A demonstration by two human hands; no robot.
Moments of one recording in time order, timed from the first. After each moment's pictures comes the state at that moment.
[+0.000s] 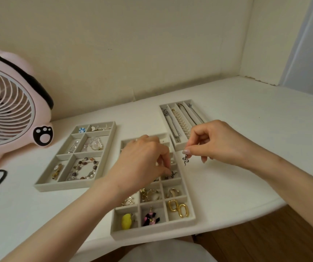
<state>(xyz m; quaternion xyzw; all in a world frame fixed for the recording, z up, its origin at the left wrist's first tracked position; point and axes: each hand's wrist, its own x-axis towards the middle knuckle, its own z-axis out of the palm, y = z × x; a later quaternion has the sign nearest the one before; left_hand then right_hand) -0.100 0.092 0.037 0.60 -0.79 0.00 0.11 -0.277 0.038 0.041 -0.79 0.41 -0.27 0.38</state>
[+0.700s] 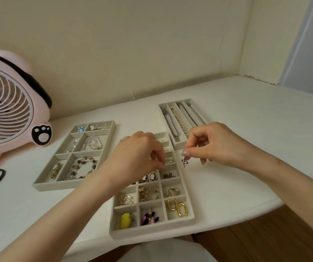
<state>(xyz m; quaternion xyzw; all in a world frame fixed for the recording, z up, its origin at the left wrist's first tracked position) -0.091 0.089 0.043 0.60 -0.79 -0.01 0.10 -0.277 0.039 0.037 -0.79 0.39 -0.27 0.39</state>
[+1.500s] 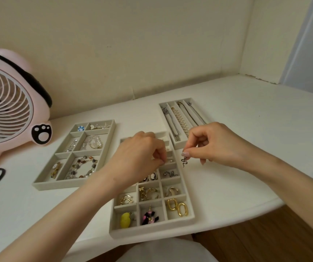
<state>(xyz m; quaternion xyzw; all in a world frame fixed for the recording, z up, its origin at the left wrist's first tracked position) -0.094 0.087 0.038 0.61 -0.79 -0.01 0.10 -0.276 0.037 0.034 -0.79 0.39 -0.26 0.39</state>
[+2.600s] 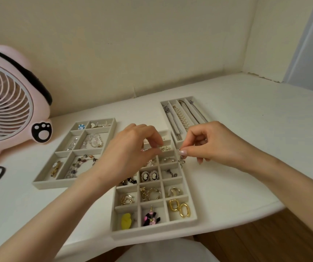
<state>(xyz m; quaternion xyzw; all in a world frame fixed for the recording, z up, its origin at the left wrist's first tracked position) -0.073 0.084 0.034 0.59 -0.77 -0.04 0.24 -0.269 0.036 0.032 -0.78 0.36 -0.28 0.43</state>
